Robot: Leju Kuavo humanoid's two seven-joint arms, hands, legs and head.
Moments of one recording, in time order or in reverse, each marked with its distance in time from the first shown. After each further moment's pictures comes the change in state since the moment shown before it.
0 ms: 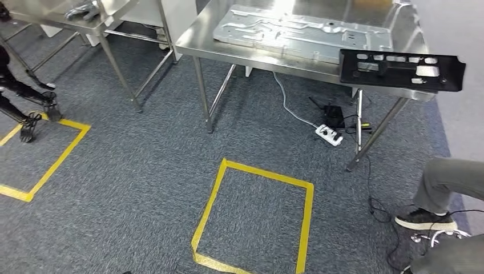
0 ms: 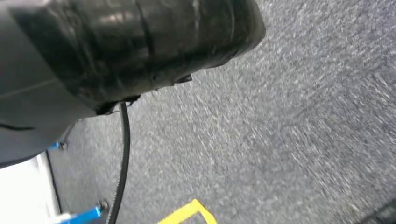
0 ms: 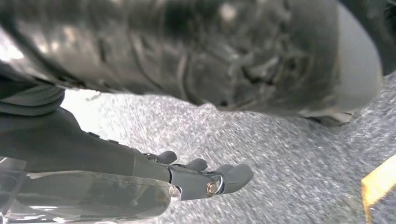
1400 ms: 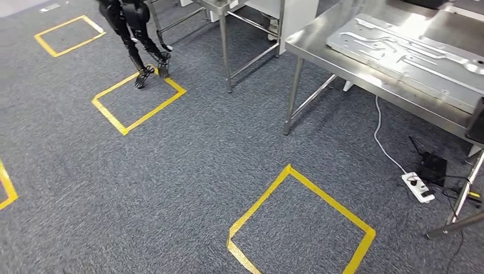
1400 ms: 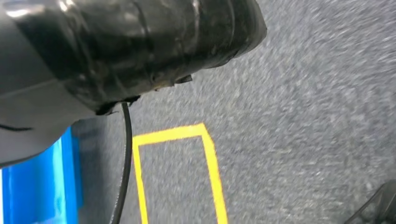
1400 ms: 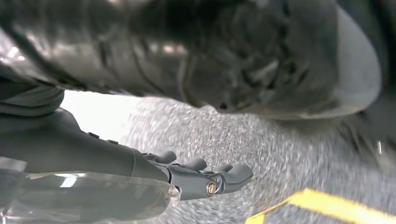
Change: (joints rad) left arm 0.034 -0.012 -0.001 -0.006 0.010 0.051 -0.039; right arm -0.016 0.006 0.260 0.003 0.229 0.102 0.014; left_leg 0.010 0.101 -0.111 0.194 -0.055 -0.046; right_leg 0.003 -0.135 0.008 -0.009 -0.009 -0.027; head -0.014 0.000
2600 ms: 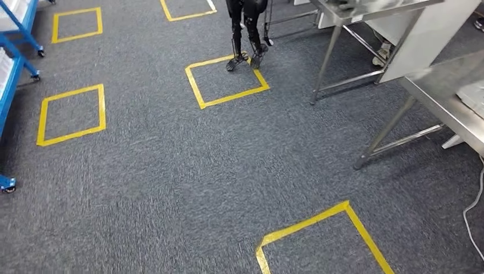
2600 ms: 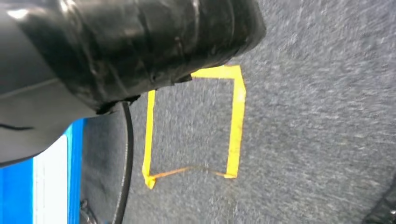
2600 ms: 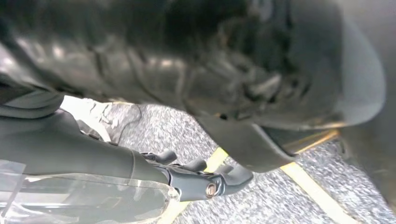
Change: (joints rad) left arm -0.020 0.012 -0.066 -0.012 -0.060 -0.026 0.017; right arm 0.009 0.018 0.109 -0.001 -0.045 -0.028 -0.008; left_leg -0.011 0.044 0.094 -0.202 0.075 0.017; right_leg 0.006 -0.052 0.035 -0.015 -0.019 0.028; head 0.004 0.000
